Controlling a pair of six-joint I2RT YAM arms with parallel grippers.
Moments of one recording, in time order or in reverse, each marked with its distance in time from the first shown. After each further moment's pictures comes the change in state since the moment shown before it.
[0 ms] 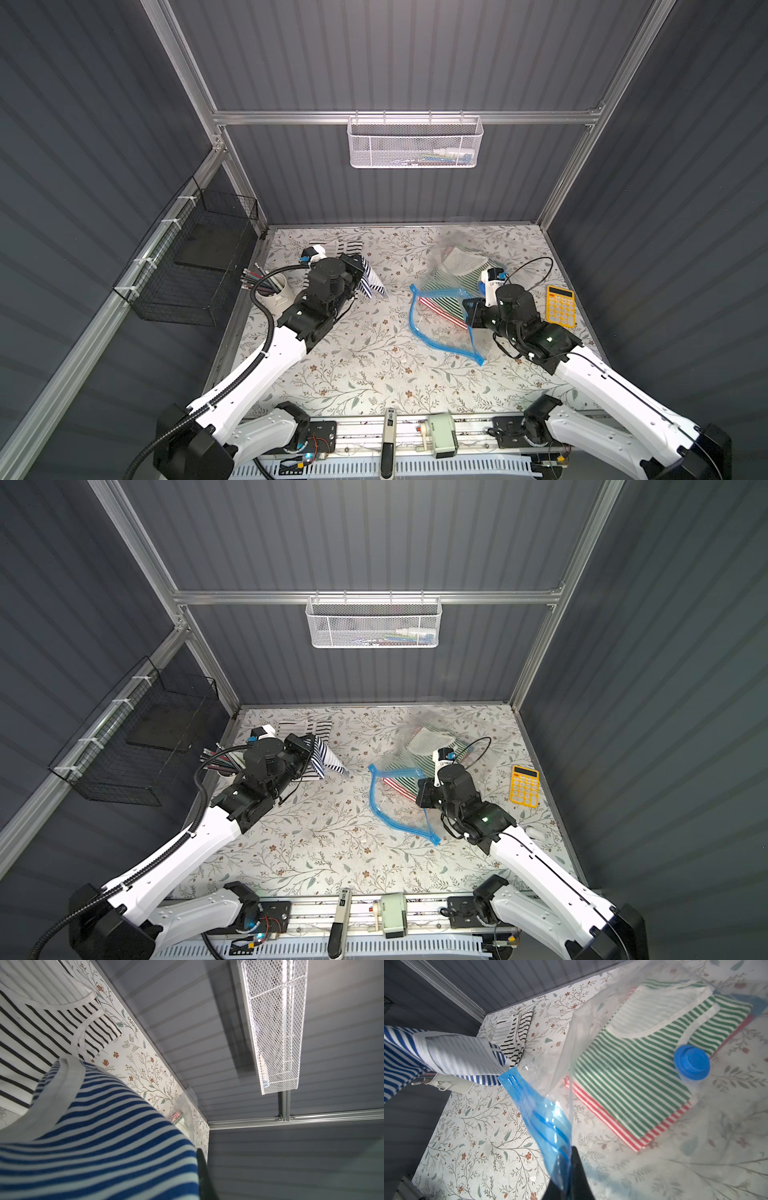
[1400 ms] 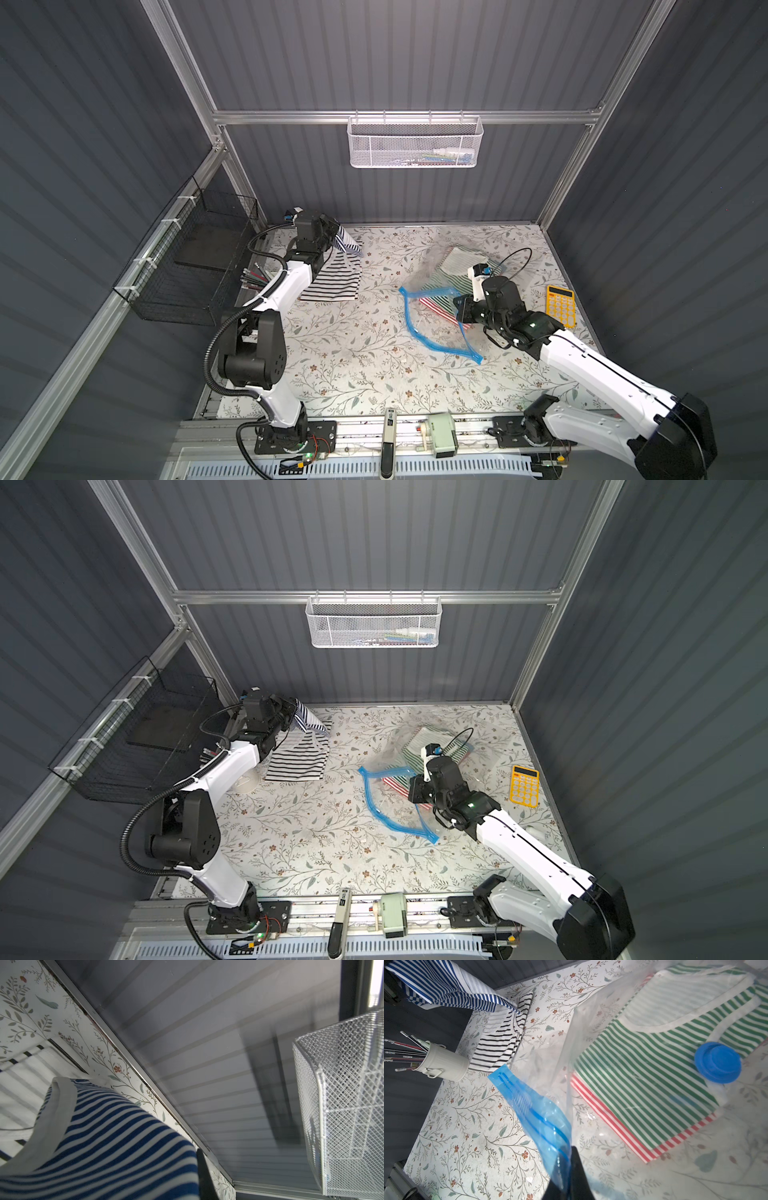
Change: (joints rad) left arm 0.408 0.594 0.397 0.182 0.232 0.154; right arm -0.002 0.175 0.074 0.035 -0.048 -0.054
